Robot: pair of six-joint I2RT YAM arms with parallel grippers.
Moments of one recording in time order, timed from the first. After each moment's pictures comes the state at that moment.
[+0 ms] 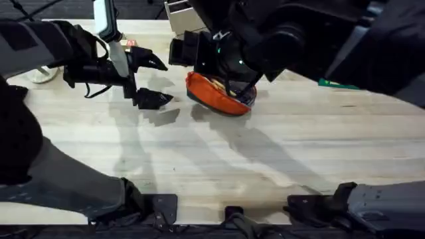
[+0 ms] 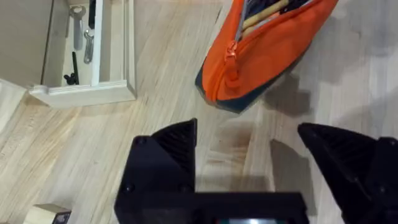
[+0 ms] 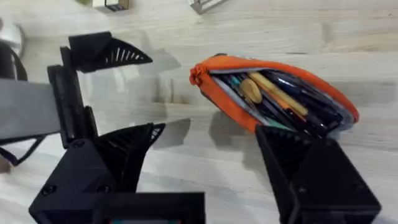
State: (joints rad) left arm 0.33 1.74 1.11 -0.93 1.02 1.60; right arm 0.89 1.59 1.48 -0.78 0.27 0.88
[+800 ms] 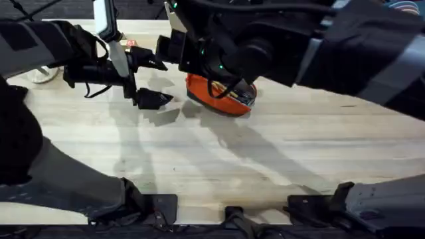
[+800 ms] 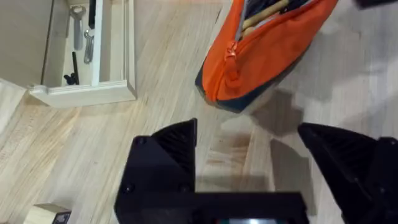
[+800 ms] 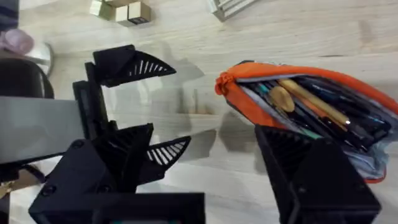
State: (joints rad) left arm 0.33 1.74 1.11 -0.93 1.02 1.60; right arm 0.91 1.66 1.48 -0.66 0.28 0.96
